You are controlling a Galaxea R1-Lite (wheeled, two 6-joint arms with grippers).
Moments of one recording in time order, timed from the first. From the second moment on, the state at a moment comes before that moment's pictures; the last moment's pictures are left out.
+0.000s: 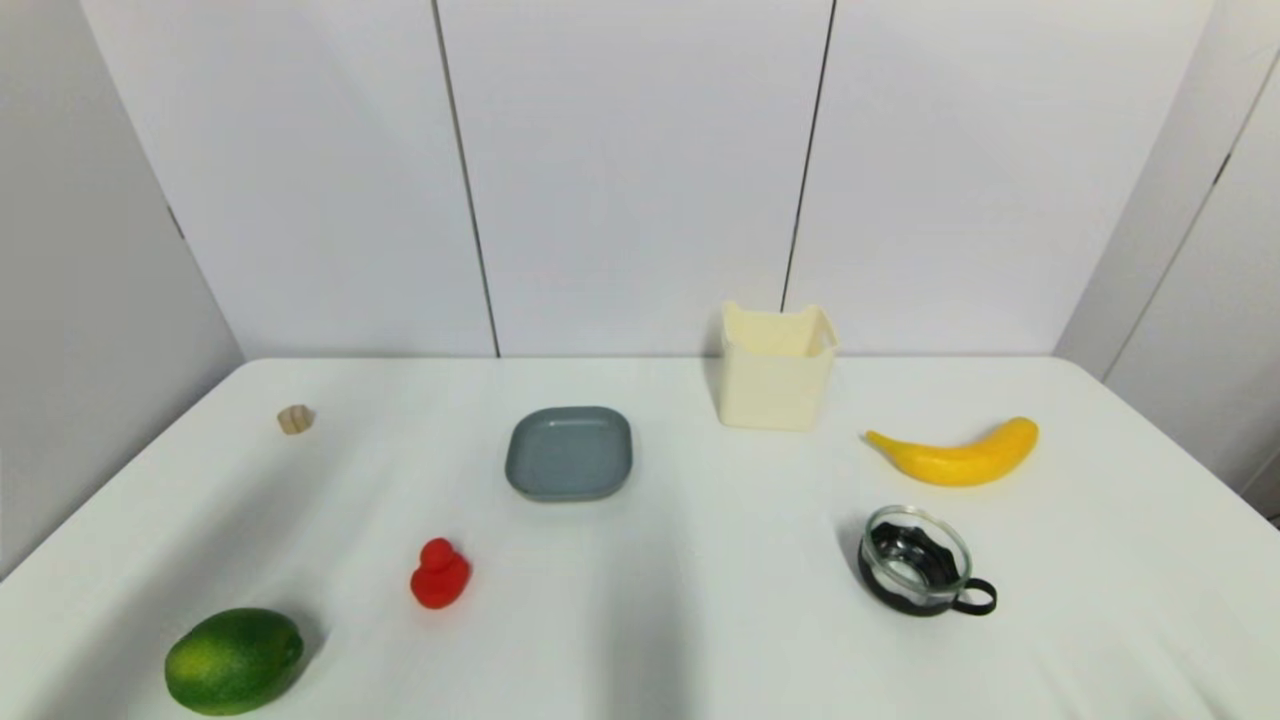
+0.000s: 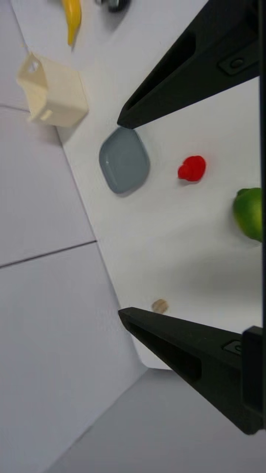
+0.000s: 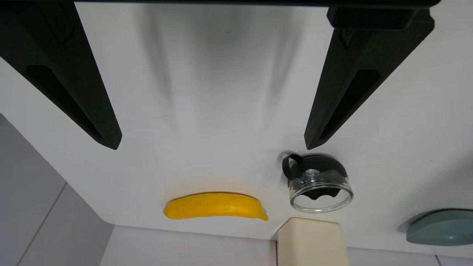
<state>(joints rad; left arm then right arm) -0.20 0.86 -1.20 0.45 -0.11 0.24 0.00 0.00 0.00 -0.03 0.05 -0.08</state>
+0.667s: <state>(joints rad) -0.35 1.39 -1.55 0.89 -0.19 0.66 0.00 0.00 0.00 -0.03 0.05 -0.08</state>
